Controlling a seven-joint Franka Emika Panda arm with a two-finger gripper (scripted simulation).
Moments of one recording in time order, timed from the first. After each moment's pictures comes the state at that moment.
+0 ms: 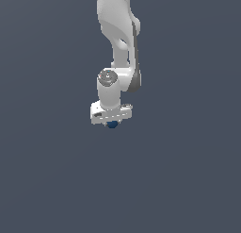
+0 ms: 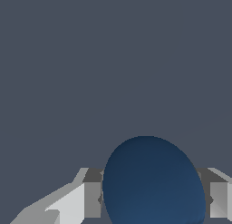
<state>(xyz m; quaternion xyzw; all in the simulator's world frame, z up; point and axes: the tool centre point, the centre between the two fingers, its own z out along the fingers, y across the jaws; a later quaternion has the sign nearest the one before) -0.056 -0.044 0.065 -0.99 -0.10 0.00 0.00</state>
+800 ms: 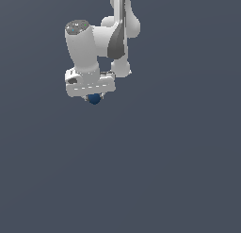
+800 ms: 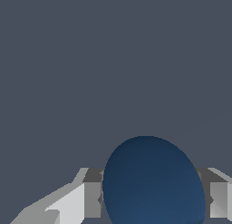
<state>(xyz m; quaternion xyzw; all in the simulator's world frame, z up) -0.105 -0.123 0.202 -0.99 -0.10 0.00 0.00</state>
